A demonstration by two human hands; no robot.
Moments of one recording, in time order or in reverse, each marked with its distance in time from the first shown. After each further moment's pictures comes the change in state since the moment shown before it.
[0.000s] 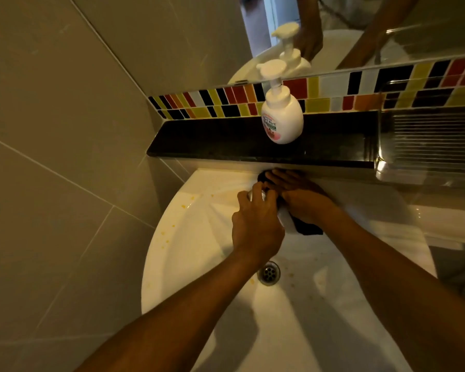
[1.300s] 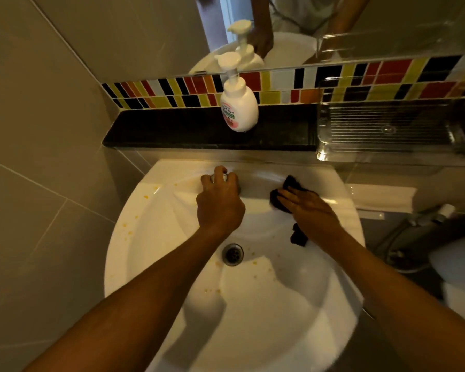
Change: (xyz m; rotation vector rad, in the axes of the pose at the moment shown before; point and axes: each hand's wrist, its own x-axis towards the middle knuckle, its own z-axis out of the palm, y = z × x) left_hand -0.001 0.002 -0.002 0.001 -0.037 -0.029; right_hand -0.135 0.006 -0.040 0.420 -0.214 0.223
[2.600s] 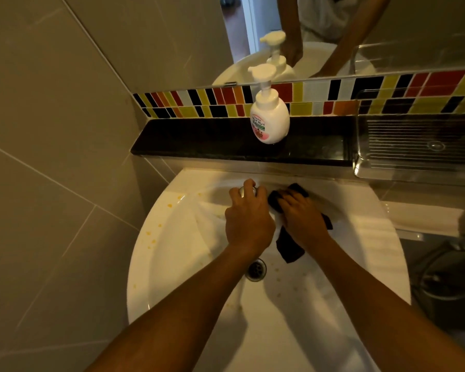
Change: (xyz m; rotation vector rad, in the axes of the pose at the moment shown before) left_hand 0.001 0.000 -0.003 -0.032 -0.024 0.000; right_hand 0.069 -0.049 0.014 0.175 0.209 0.038
